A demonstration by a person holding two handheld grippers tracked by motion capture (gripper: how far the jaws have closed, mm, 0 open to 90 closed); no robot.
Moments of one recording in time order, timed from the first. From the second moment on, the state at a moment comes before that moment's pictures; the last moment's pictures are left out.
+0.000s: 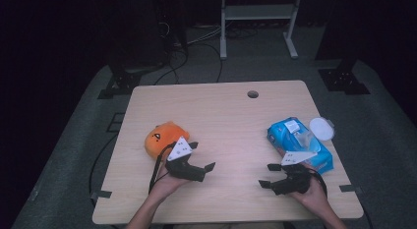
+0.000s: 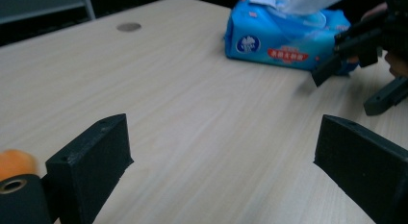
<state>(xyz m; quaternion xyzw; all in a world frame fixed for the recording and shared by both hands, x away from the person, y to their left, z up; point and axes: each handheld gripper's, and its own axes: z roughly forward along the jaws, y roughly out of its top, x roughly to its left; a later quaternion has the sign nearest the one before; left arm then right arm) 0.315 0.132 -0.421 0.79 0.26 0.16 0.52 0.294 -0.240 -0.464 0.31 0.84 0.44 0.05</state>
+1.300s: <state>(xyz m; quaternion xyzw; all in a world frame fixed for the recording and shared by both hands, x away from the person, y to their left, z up) 0.355 0.250 -0.420 0.73 0.40 0.27 0.49 0.294 -0.238 -0.465 0.31 0.84 0.43 0.05</state>
